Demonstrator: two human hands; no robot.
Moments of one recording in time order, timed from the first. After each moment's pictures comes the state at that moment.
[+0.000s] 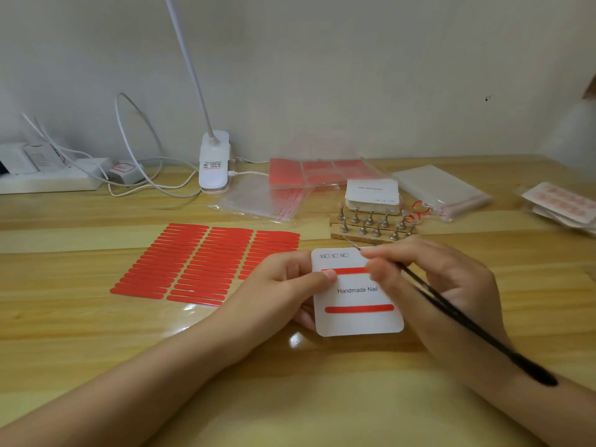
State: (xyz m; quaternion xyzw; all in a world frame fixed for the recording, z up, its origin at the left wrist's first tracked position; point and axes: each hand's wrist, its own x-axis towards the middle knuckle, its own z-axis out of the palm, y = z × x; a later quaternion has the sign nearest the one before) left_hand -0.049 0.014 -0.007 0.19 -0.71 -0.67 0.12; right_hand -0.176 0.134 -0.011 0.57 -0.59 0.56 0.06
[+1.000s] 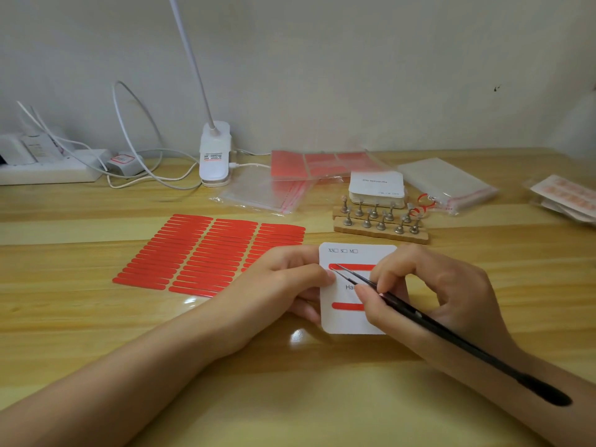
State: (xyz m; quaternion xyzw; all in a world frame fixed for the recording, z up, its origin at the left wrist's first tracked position) left_hand -0.047 0.007 -0.007 0.17 -0.70 -0.69 0.07; right_hand -0.176 0.137 -0.019 0.63 -0.59 0.49 0.09
